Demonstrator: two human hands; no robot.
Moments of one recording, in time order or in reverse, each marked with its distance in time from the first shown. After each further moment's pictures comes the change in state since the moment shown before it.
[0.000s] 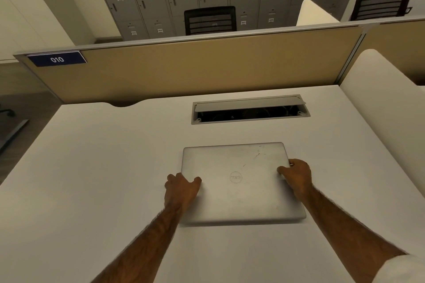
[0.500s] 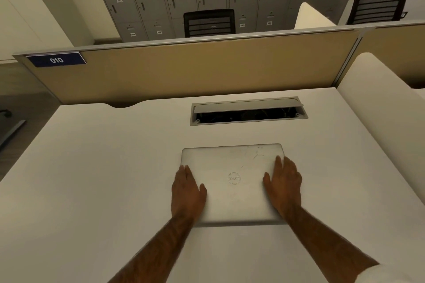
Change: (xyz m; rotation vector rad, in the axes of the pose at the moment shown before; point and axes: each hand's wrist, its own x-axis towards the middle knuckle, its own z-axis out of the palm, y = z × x) left_hand -0.022 -0.004 0.025 0.142 0.153 0.356; right_hand -0.050 0.006 0.028 -0.773 0.091 -0.400
